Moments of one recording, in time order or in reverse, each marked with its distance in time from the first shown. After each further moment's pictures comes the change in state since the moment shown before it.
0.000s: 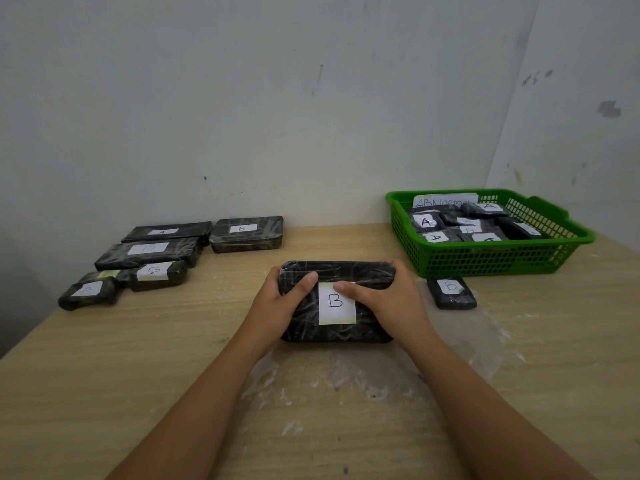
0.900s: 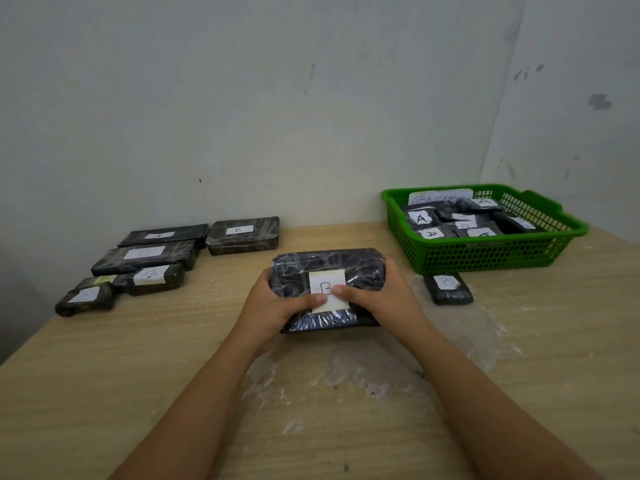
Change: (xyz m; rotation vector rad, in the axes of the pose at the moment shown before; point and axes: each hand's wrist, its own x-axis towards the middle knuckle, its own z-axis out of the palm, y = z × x) left_hand 0.005 -0.001 -0.005 -0.061 -0.007 -0.048; right_hand 0.007 0.011 -0.001 0.032 -0.124 -0.054
